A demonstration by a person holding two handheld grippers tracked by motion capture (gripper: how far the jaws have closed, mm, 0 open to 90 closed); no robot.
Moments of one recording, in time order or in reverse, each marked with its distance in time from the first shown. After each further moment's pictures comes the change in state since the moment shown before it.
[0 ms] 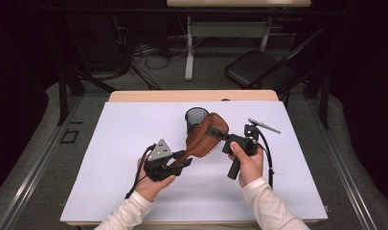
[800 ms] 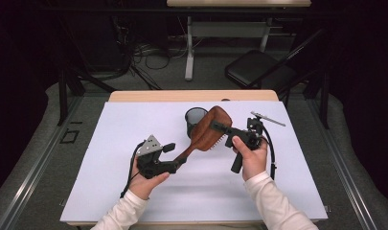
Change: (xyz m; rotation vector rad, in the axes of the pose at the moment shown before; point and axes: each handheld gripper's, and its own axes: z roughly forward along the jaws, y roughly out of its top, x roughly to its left) left arm 0.017 -0.001 -0.013 -0.077 0.037 -0.073; right arm 0.010 0.018 -0.004 -0.011 -0.062 -0.105
